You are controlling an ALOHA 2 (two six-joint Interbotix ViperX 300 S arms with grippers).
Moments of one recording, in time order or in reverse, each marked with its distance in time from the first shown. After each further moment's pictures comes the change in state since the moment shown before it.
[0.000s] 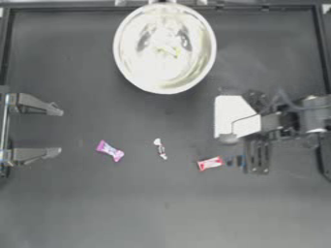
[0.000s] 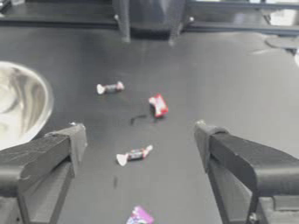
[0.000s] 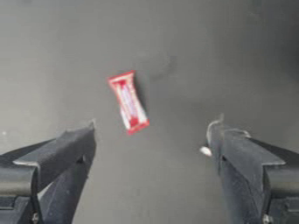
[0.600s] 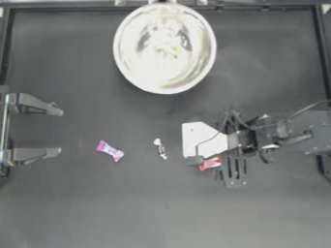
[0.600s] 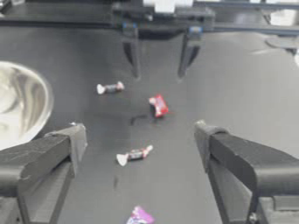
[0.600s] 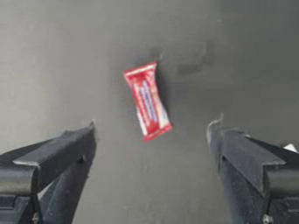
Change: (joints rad) left arm 0.000 0.000 0.000 0.000 -0.002 0.000; right arm 0.028 0.233 -0.054 0.018 0.009 -0.020
